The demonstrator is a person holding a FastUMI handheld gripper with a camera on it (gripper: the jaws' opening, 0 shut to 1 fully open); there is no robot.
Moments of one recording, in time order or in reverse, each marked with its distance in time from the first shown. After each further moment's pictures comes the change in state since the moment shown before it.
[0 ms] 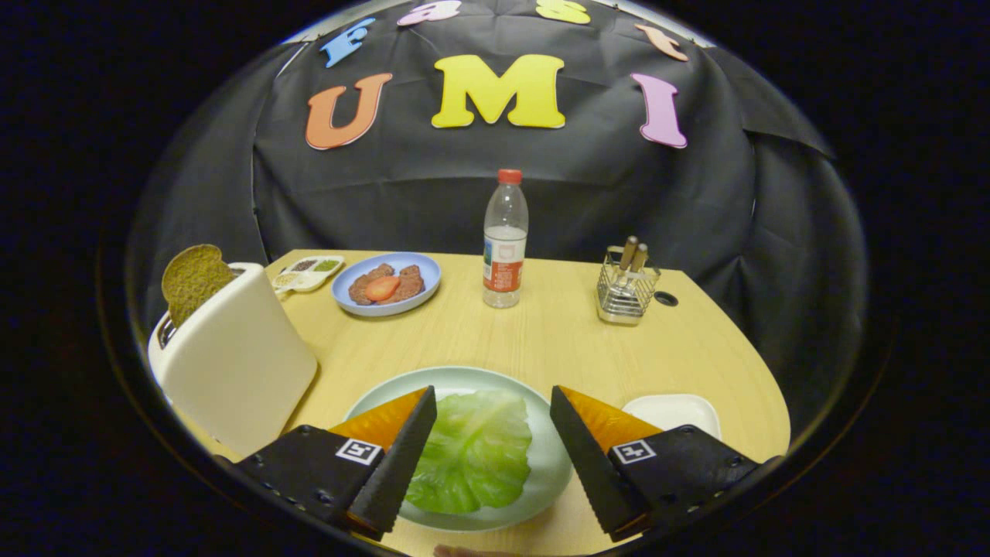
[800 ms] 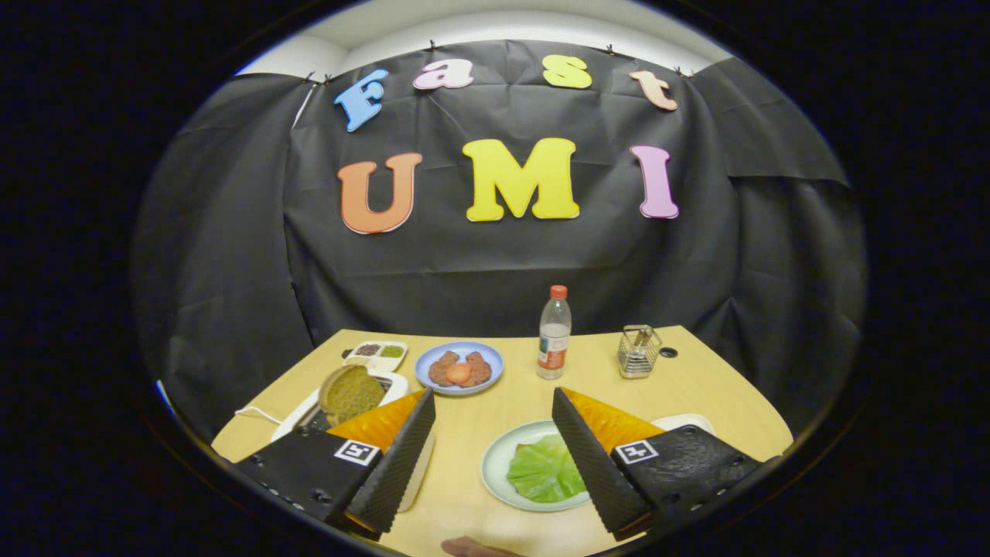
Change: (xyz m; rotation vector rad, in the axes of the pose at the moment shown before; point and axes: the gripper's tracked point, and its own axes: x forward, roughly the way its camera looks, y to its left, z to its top) arm -0.128 0.122 0.091 0.086 -0.224 0.057
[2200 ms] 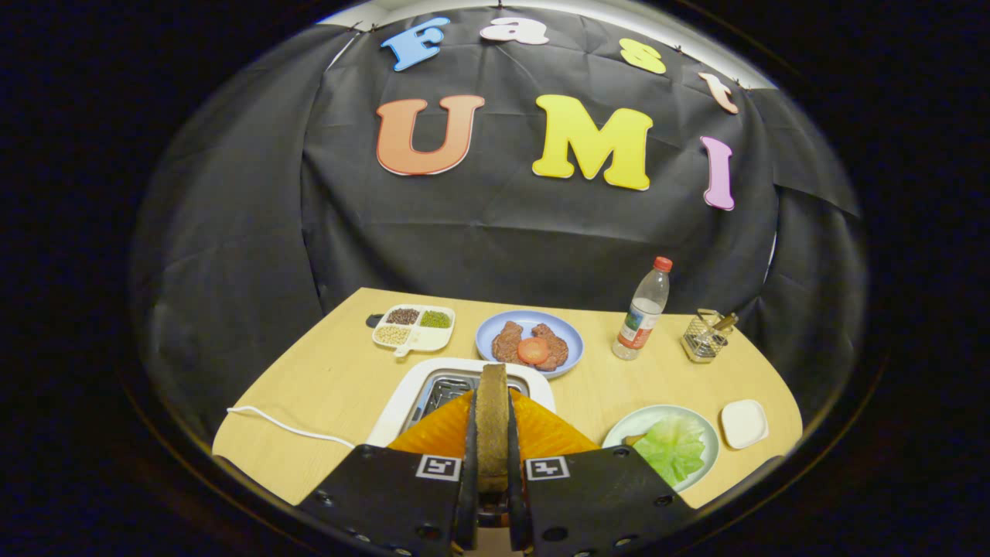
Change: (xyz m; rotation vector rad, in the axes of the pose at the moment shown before) arm 0.087 0.143 -0.046 -0.119 0.143 -0.038
